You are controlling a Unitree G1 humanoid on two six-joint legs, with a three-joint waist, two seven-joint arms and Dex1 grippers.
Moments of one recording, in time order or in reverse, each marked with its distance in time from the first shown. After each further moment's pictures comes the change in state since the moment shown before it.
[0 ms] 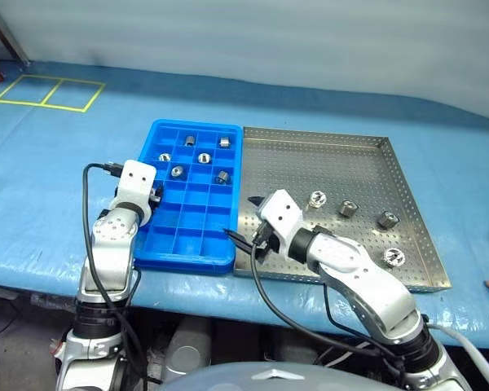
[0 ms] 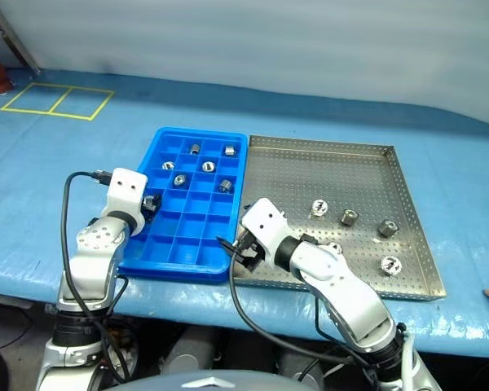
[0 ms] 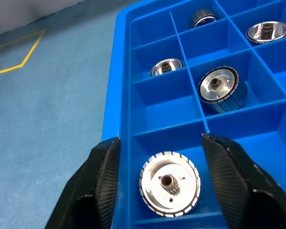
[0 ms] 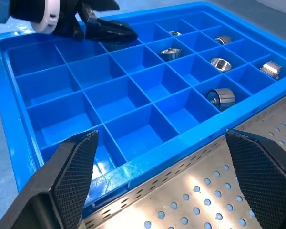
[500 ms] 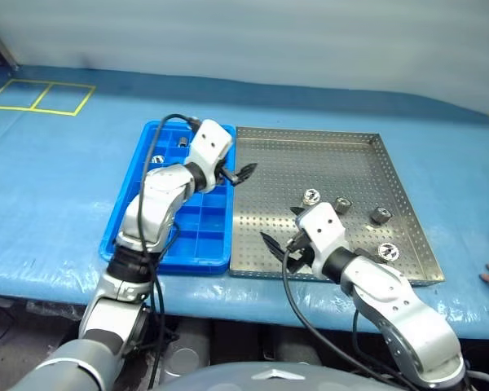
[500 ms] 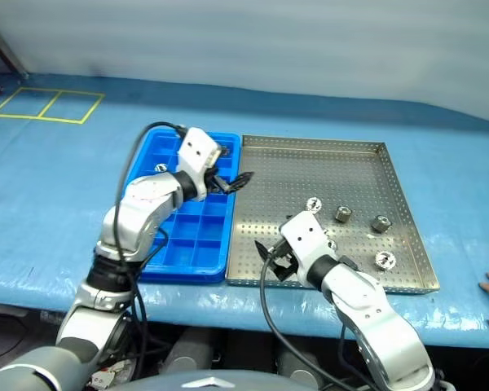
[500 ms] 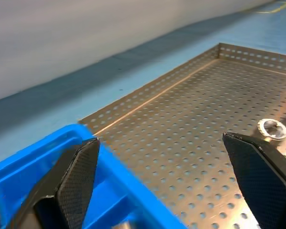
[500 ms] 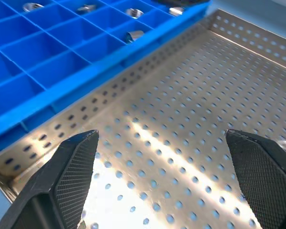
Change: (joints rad) left arm -0.394 -0.082 -0.269 0.355 -0.244 -0.157 -0.384; right arm 0.283 -0.038 -0.216 -0.208 -0.016 0.086 -0.094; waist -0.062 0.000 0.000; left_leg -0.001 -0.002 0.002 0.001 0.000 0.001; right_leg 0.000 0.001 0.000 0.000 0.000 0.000
